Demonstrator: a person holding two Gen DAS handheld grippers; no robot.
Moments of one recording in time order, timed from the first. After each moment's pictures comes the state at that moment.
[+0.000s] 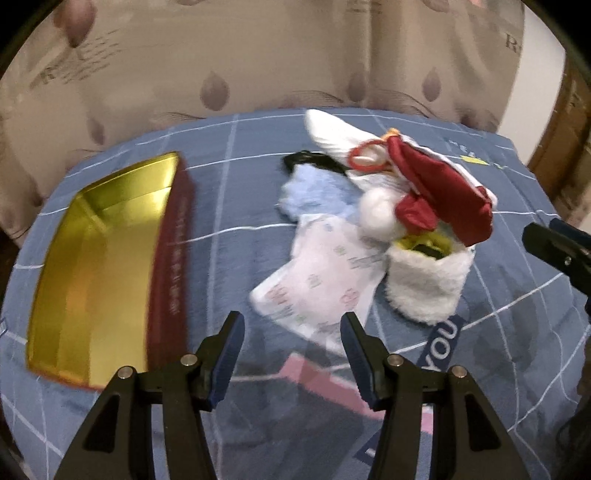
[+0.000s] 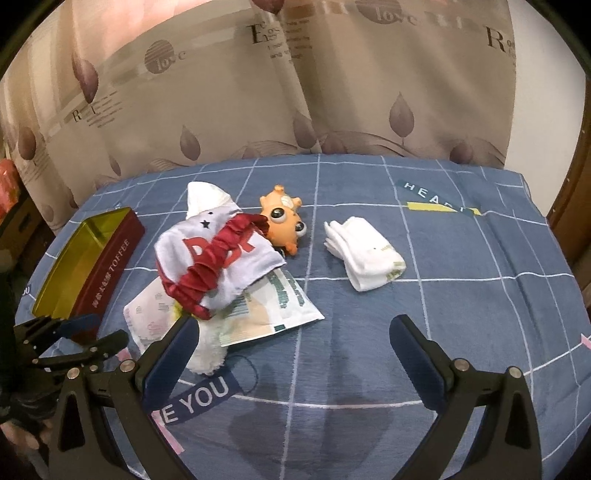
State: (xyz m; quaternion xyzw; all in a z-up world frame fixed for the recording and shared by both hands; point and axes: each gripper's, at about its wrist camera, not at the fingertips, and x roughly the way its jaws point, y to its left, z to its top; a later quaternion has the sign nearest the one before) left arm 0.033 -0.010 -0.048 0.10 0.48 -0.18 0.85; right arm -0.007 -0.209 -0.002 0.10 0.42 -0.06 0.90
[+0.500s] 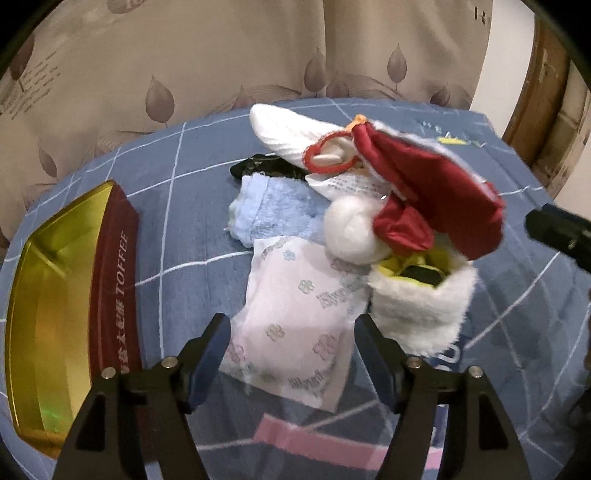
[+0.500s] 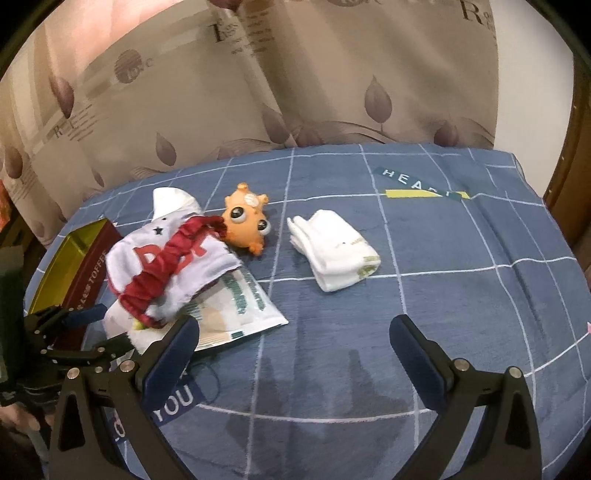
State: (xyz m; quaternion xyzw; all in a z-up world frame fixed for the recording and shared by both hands) left arm 0.071 -0.046 -0.068 0.14 0.48 -0.24 0.83; right arm -0.001 -0.246 -0.018 0.12 0.43 -0.08 0.89
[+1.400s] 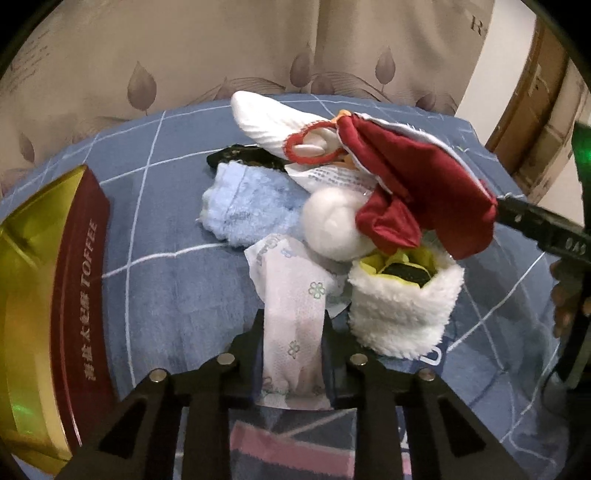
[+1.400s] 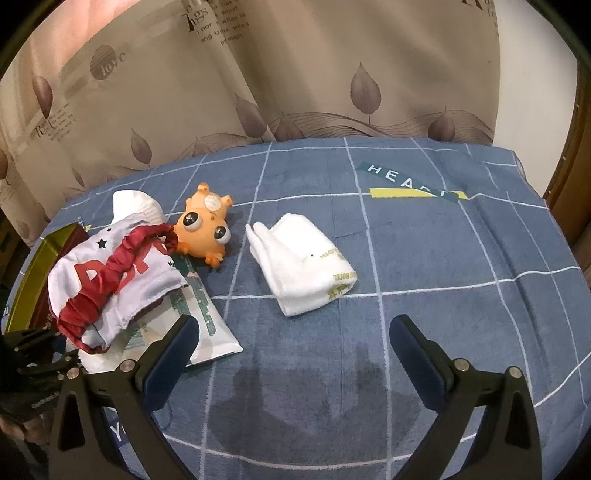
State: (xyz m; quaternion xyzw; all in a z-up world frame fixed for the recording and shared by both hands) left arm 0.070 -0.043 -0.078 0.10 0.49 -0.28 0.82; right arm 0.025 -0.276 -0.041 0.11 0.43 -0.09 0.89
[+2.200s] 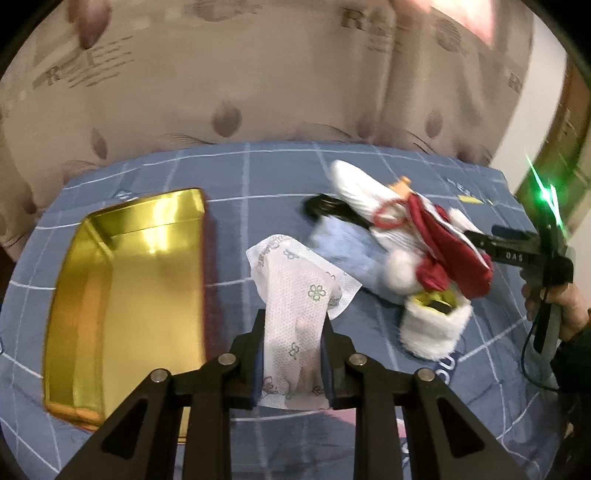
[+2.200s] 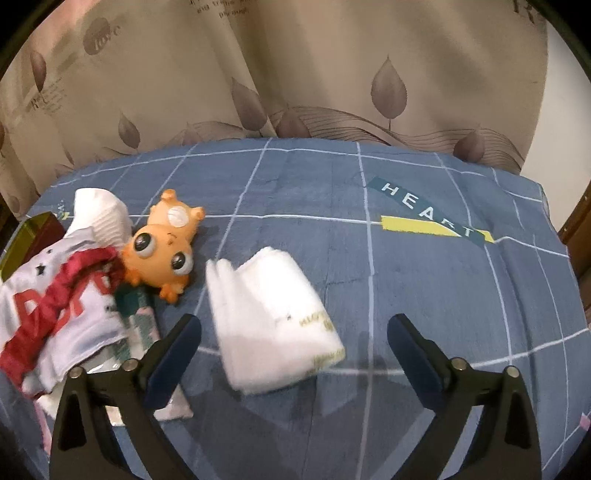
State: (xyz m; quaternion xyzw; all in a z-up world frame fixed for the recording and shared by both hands) left arm 0.067 0.026 -0.017 0.06 0.46 -0.20 0.86; right arm 0.085 -0.299 -0.065 0.06 0.45 -0.06 0.89
